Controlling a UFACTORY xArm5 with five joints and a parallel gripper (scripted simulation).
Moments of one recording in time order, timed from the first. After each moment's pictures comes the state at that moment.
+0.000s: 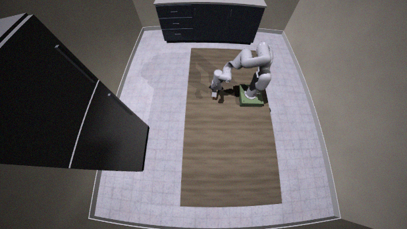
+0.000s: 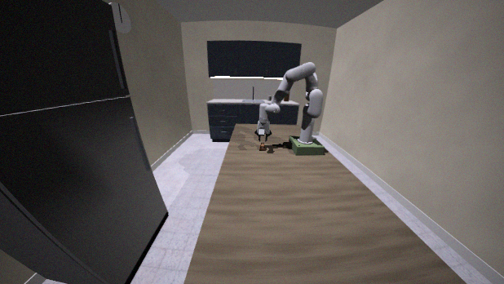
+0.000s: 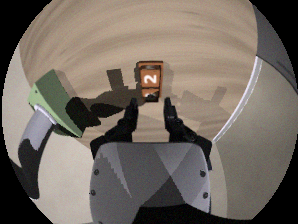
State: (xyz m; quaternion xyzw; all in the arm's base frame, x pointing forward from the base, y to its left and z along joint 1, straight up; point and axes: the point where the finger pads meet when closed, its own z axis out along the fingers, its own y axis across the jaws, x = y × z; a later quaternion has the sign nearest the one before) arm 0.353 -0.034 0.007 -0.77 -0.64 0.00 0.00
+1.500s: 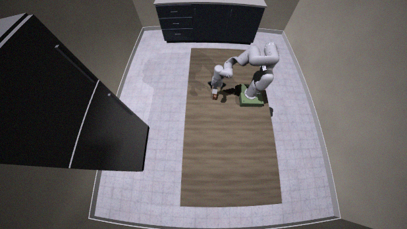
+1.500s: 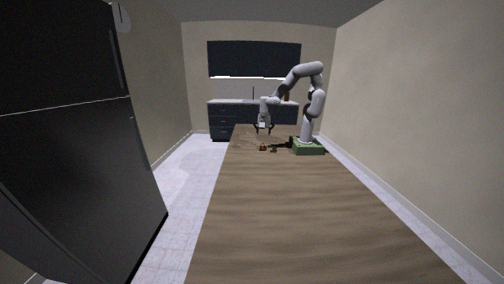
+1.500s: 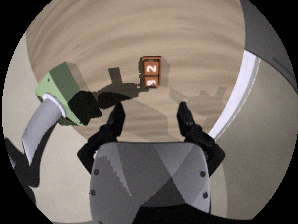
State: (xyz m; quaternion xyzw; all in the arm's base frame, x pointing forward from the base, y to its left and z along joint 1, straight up) arm 0.352 -0.034 0.060 -0.77 -0.64 0.00 0.00
